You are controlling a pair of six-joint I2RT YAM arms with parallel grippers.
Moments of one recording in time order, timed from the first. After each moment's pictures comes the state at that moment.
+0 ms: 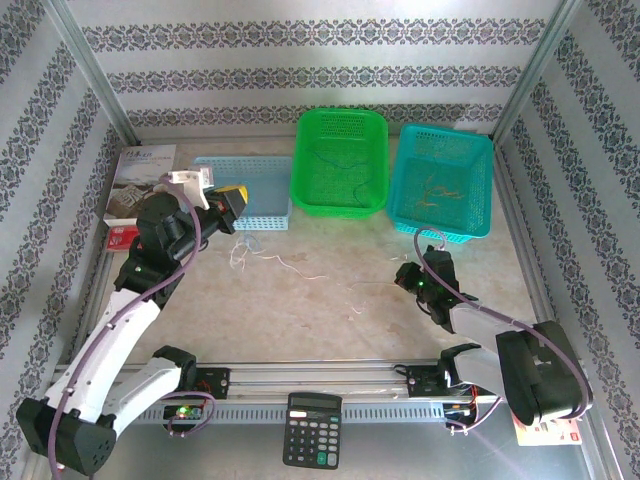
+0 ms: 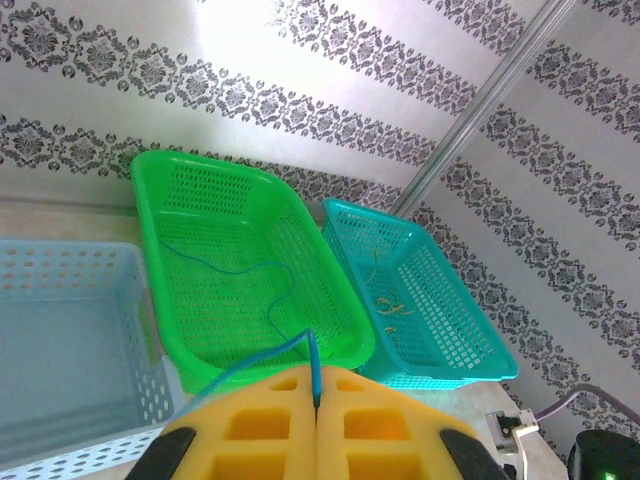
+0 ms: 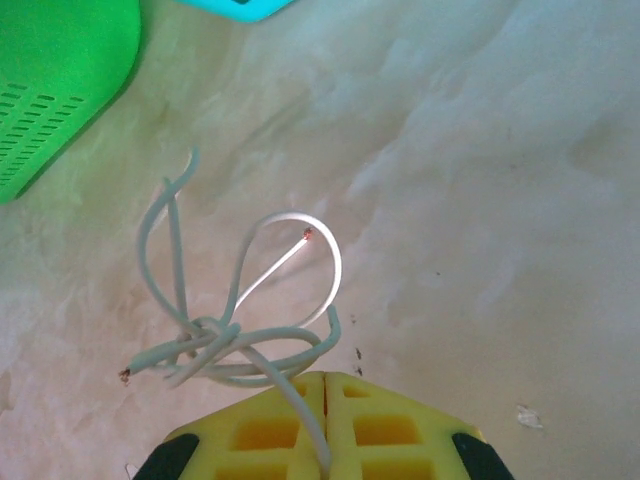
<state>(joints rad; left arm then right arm) -0.27 0.89 0.88 -0.11 0.30 -0.45 0.22 1.16 0.20 0.24 -0.12 0.82</state>
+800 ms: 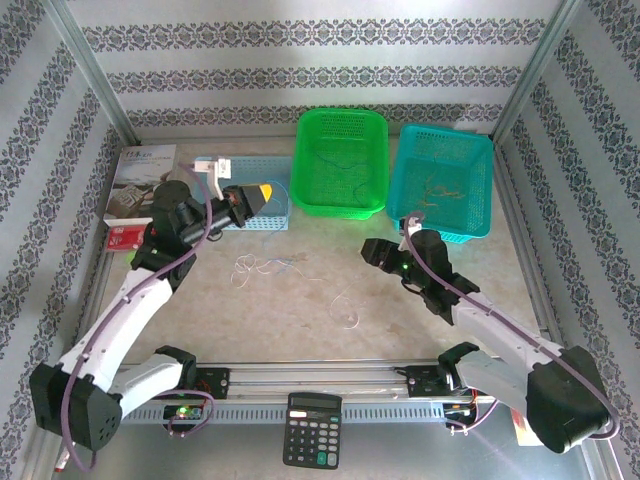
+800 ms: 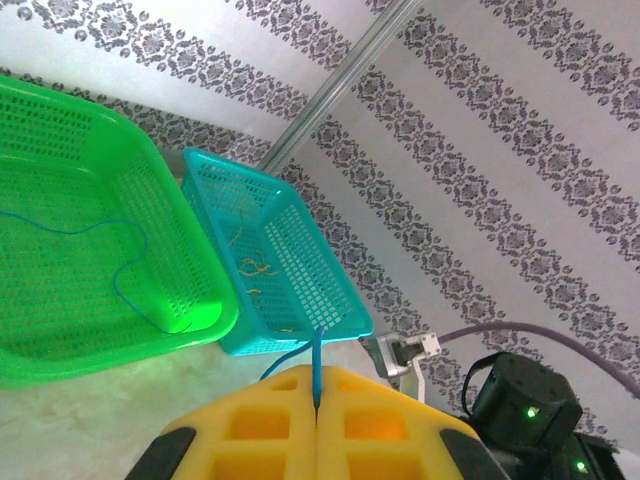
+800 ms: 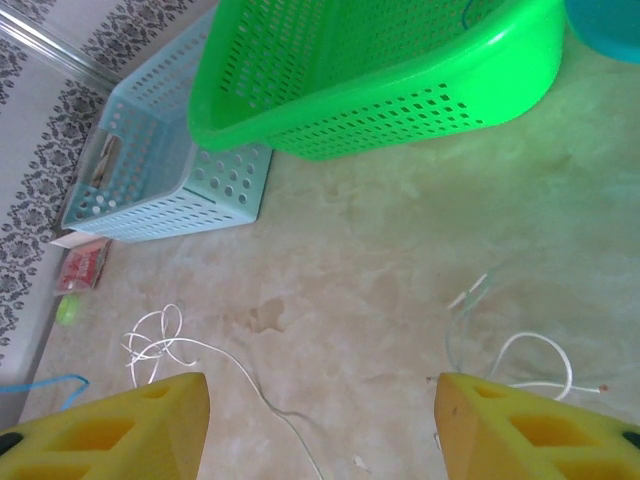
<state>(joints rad) -0.27 1.06 0.90 0.09 0.60 -0.66 0.43 0.99 0.44 0.05 -0.21 0.72</state>
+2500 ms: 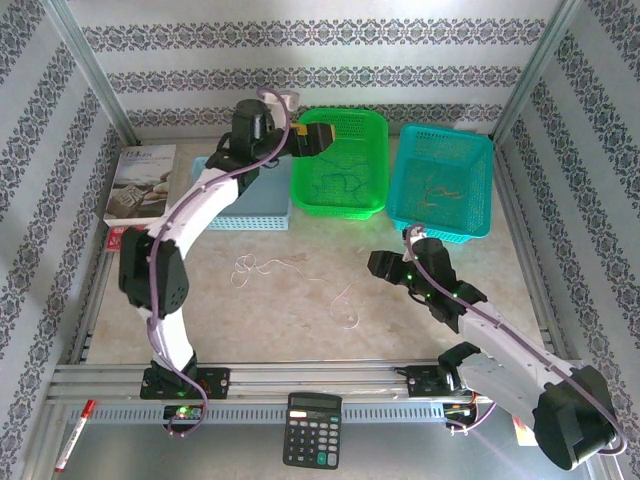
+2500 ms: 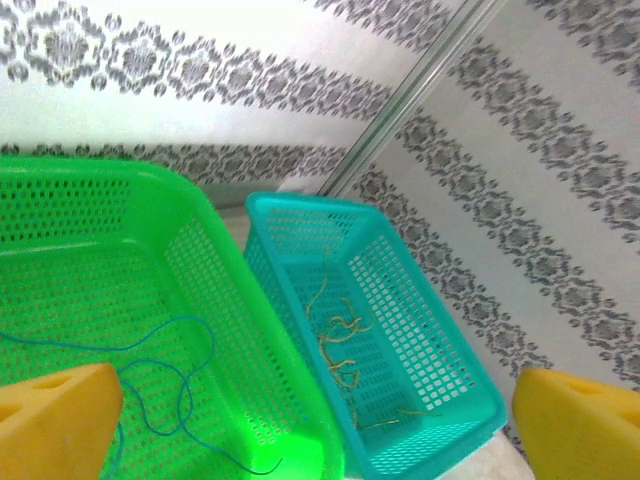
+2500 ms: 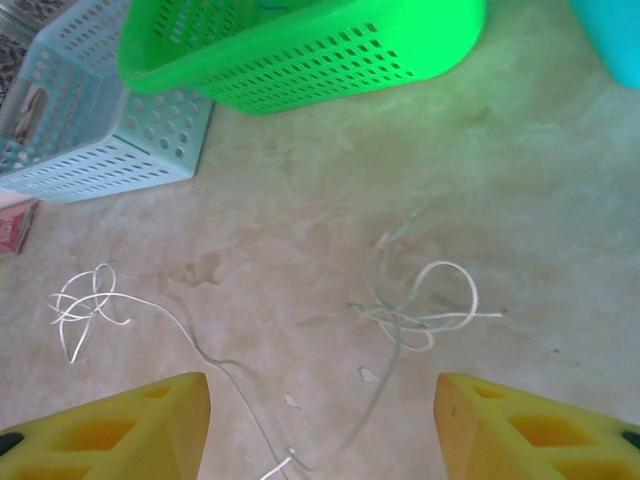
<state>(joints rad) -0.36 1.80 1.63 -0.06 0.47 -0.45 0.45 0.90 0.44 -0.13 -0.15 0.63</state>
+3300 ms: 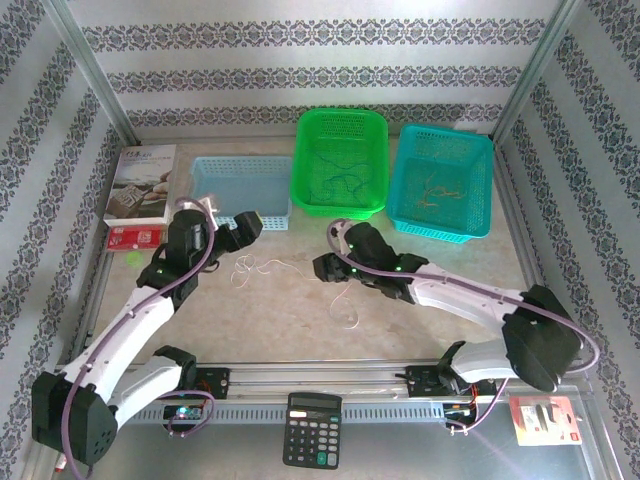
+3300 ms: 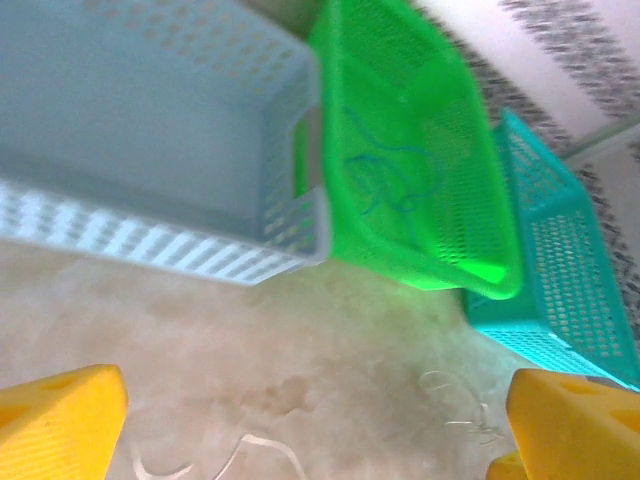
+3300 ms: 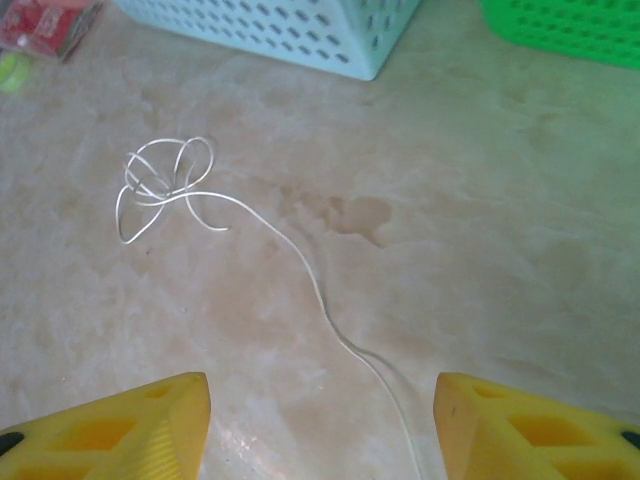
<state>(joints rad) -0.28 0.94 0.65 -0.20 0.12 -0.70 0.80 1.36 0.77 -0.13 -0.09 0.44</state>
